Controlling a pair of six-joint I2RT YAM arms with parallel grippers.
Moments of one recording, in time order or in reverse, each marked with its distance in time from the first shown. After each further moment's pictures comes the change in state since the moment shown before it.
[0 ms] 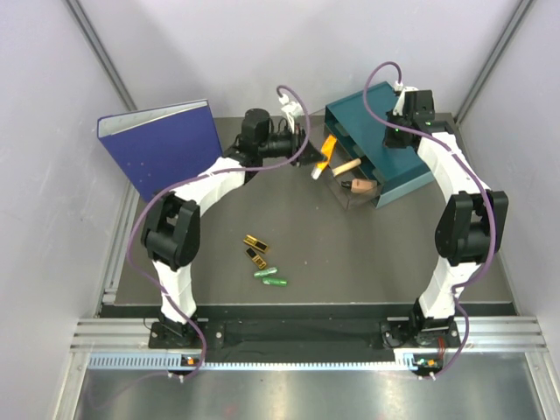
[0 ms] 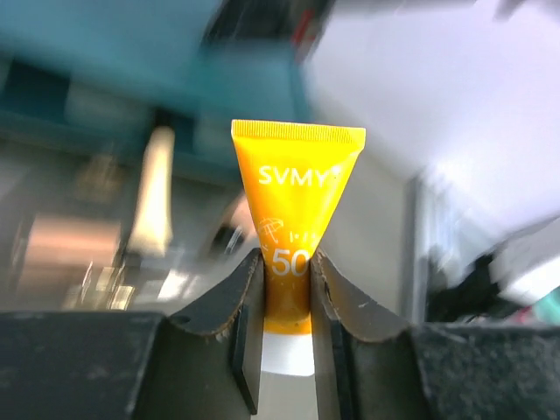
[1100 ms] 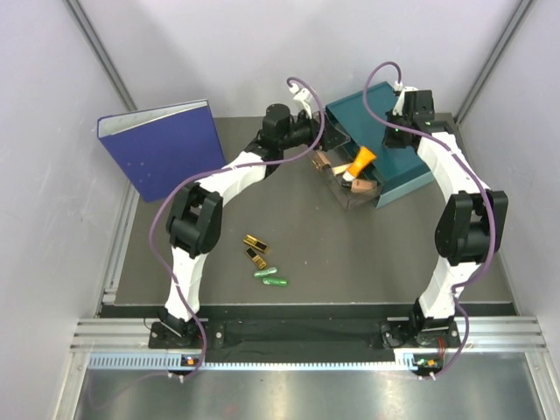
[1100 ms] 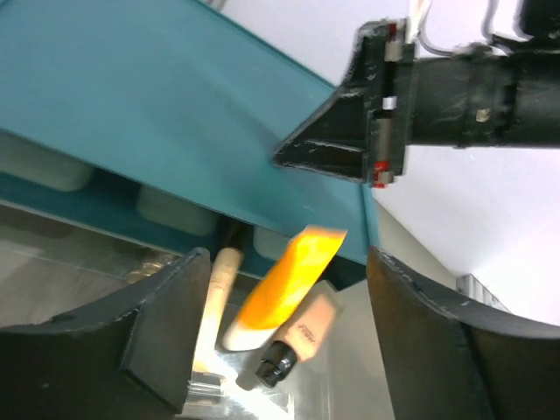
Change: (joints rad) left arm -0.057 0.214 0.218 0.228 -0.266 -0.203; right arm 0.000 0.004 0.002 0.001 -0.003 0.000
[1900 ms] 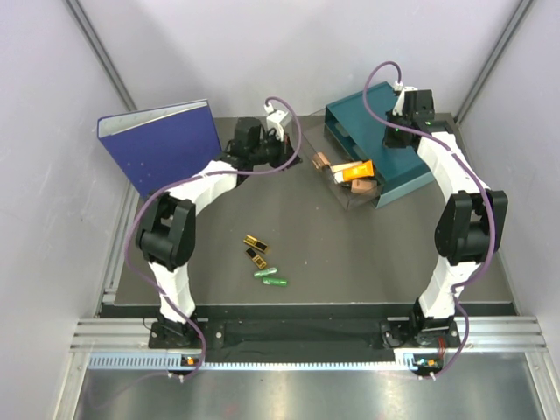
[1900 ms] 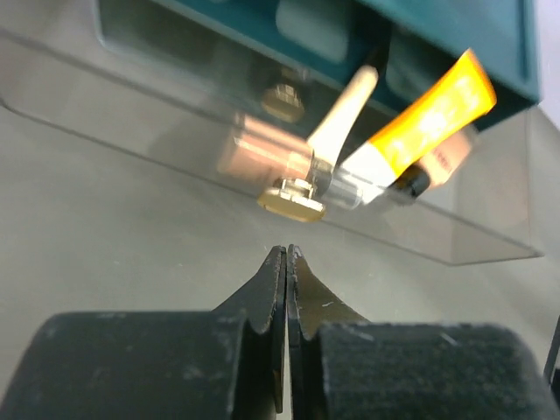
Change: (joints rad) left arm 0.125 -0.248 -0.319 -0.282 -0.019 0.378; right arm 0.000 0.003 0.005 -0.003 -0.003 0.000
